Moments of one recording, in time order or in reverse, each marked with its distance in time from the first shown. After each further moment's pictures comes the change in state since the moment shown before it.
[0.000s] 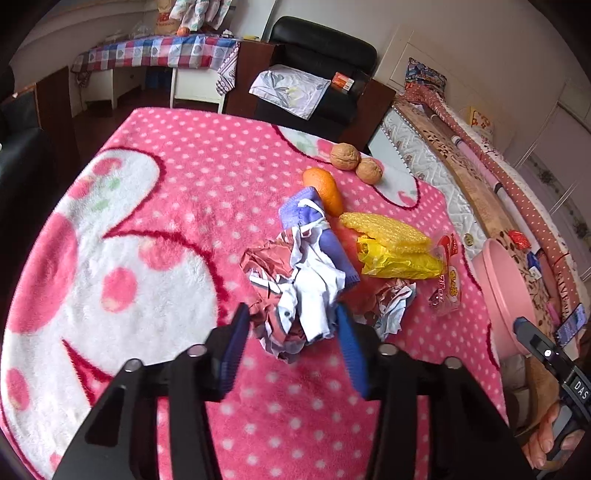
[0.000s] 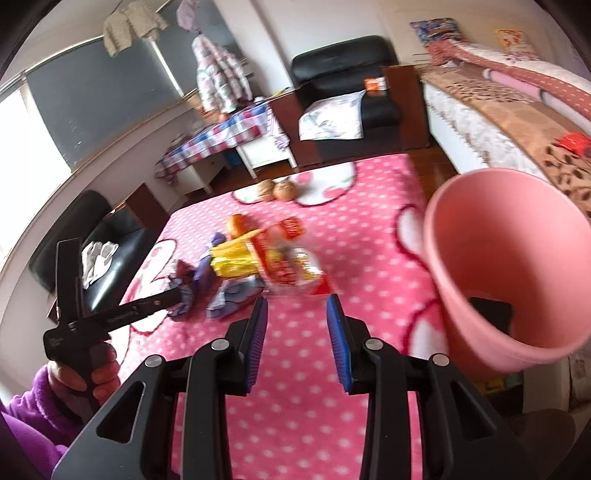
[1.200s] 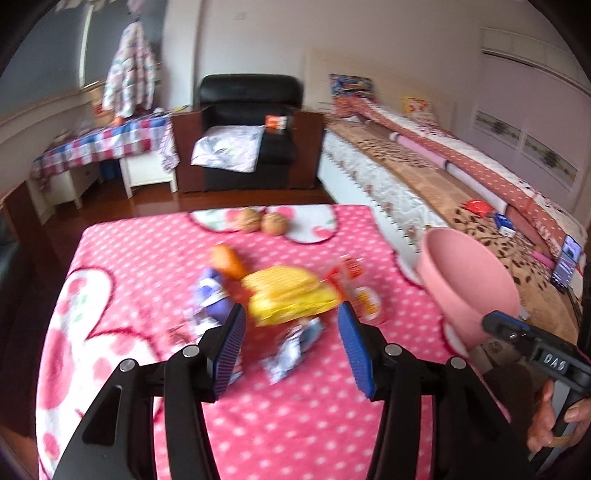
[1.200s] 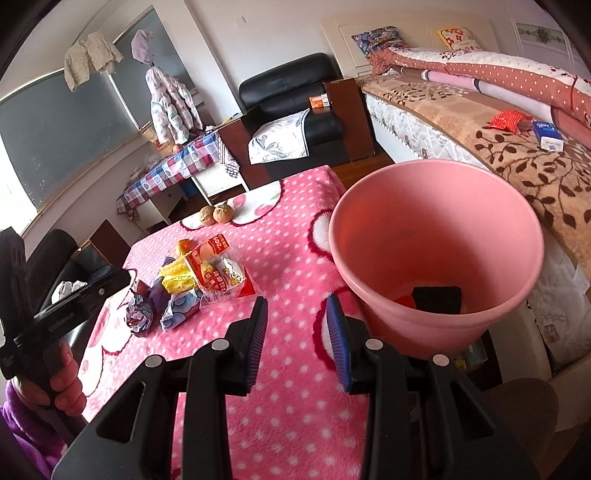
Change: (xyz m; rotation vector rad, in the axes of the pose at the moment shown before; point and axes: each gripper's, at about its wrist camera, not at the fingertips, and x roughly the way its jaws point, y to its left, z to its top) left arm -0.044 -0.090 0.004 0.315 -0.176 0.005; right arm -0.043 -0.049 -0.025 0.148 -0.110 -0.160
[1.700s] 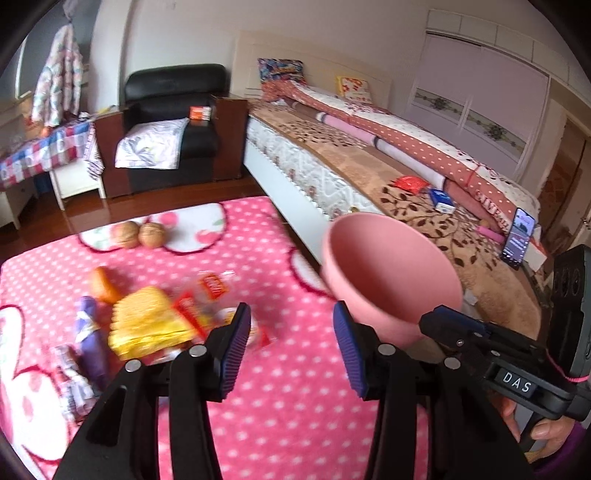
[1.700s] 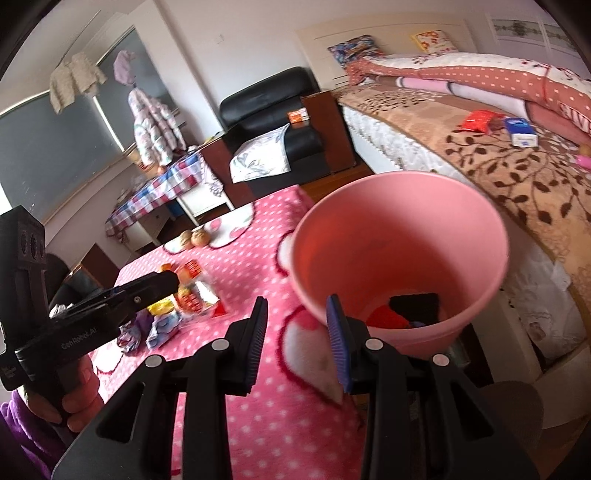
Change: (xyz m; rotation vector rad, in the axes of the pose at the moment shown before) left arm 0.036 -0.093 0.020 0.129 0.043 -0.238; right arm -0.011 -0.021 0.008 0.044 -0.054 -0.033
